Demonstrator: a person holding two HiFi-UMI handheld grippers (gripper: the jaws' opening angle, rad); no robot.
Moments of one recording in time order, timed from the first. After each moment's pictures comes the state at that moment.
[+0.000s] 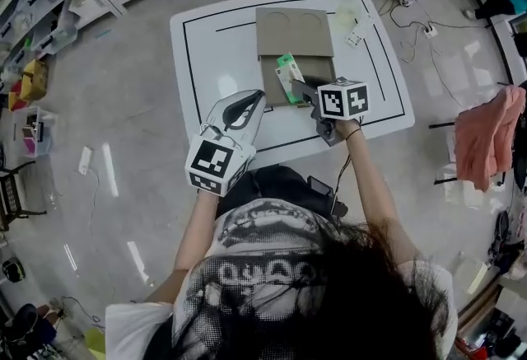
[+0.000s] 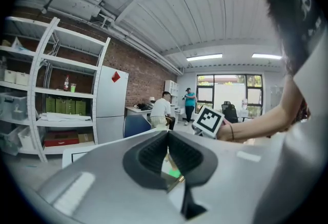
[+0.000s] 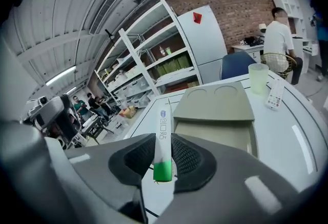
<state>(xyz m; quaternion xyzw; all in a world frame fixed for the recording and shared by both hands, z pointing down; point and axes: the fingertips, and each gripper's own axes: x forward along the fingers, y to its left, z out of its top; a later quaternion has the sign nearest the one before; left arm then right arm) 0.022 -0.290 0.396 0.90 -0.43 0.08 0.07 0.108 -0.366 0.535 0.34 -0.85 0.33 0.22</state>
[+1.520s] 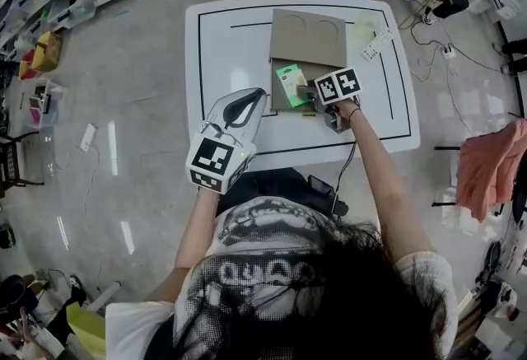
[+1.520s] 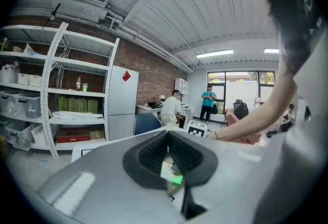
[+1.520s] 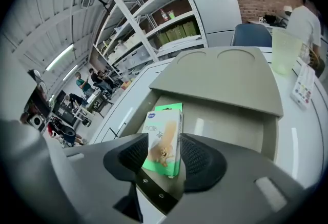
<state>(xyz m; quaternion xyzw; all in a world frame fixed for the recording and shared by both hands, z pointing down) 0.012 -0.311 0.408 0.87 -0.48 0.09 0.08 0.113 -0.405 0.643 0.24 -0.82 0.36 0.37</state>
